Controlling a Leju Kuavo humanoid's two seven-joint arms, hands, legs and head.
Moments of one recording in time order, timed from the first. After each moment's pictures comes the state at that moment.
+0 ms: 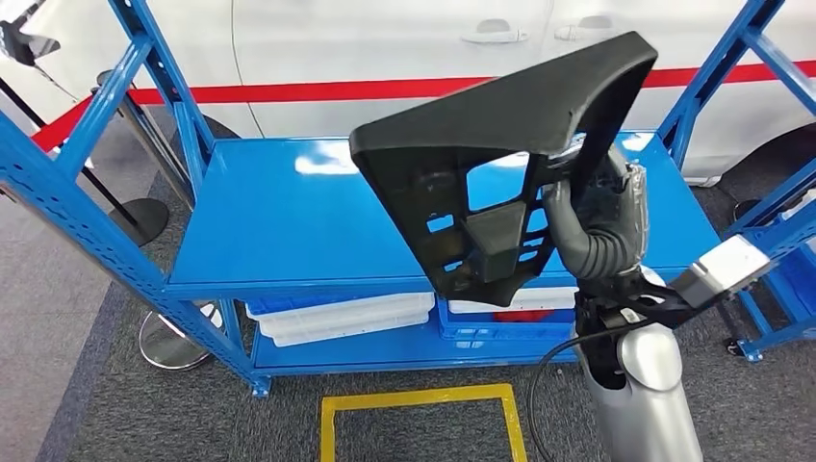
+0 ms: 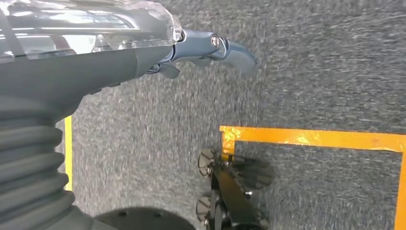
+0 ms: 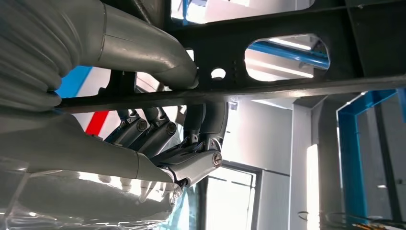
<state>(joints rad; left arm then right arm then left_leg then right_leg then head) -0.05 -0.03 -1.02 -0.14 1.34 0.27 -0.36 -0.37 0.01 0.25 -1.91 -0.16 -0.06 -0.30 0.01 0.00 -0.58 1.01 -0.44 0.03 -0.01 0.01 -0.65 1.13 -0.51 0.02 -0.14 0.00</state>
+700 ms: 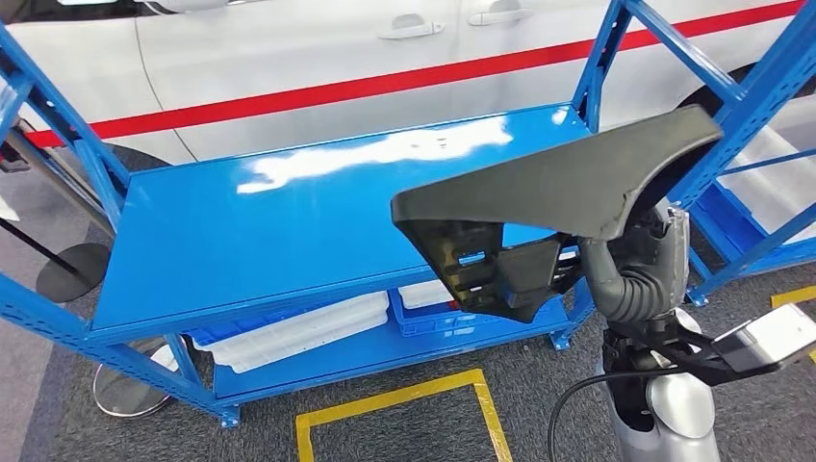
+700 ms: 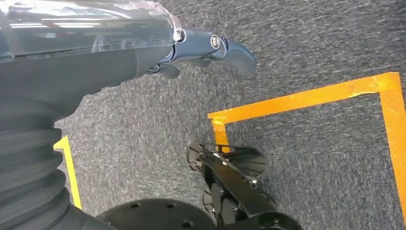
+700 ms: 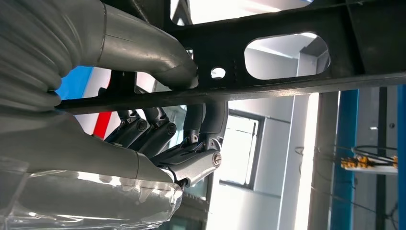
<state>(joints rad) -0.05 0.00 -1.05 -0.14 1.32 0.22 -0.35 -0.21 -0.01 0.18 -2.04 -0.14 -0.02 -0.35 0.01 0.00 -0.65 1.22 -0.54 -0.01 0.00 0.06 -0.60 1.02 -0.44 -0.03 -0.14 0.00</state>
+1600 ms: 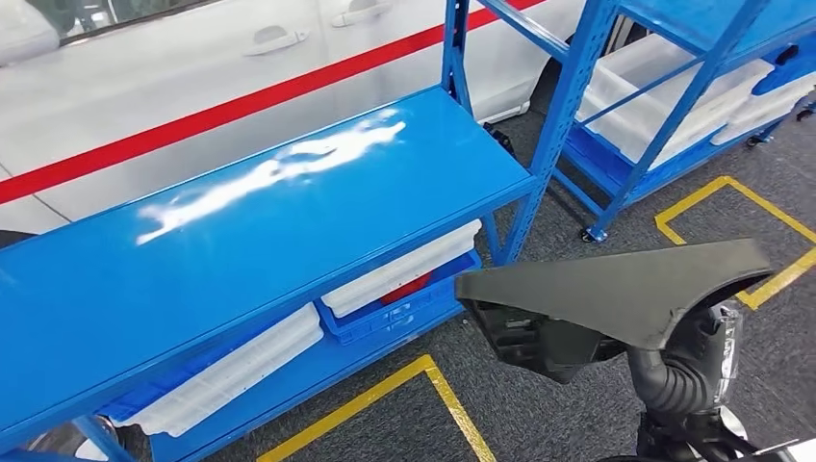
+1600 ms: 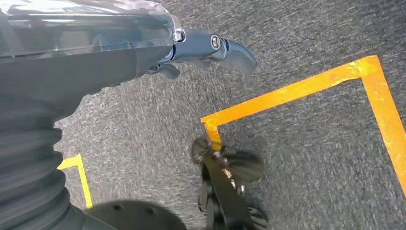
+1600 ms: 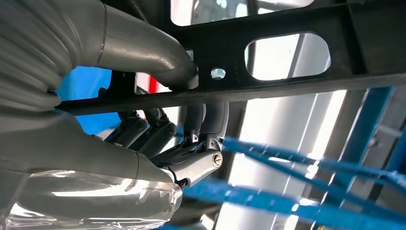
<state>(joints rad) -0.07 0.02 -1.01 -0.13 1.46 0.26 -0.26 0.14 0.03 0.02 -2.17 -0.07 0.00 -0.47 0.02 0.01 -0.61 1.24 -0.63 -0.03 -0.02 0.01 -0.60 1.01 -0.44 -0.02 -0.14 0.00</state>
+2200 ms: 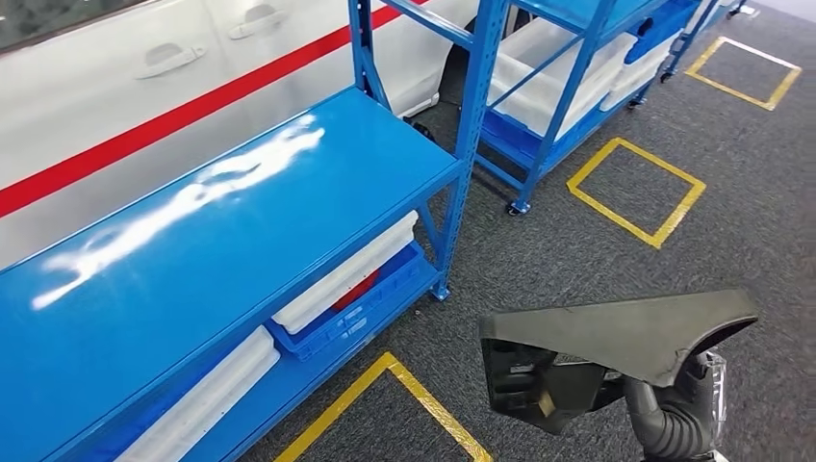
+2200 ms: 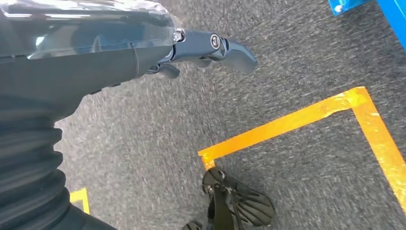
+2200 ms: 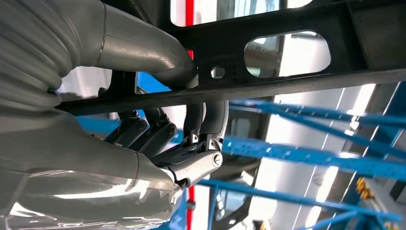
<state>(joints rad) -0.07 -0.02 -0.96 -0.13 1.52 0.43 -0.22 0.29 0.07 -0.05 -2.12 -0.14 0.08 -0.53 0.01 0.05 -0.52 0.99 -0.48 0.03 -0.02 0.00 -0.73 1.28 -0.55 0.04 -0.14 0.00</state>
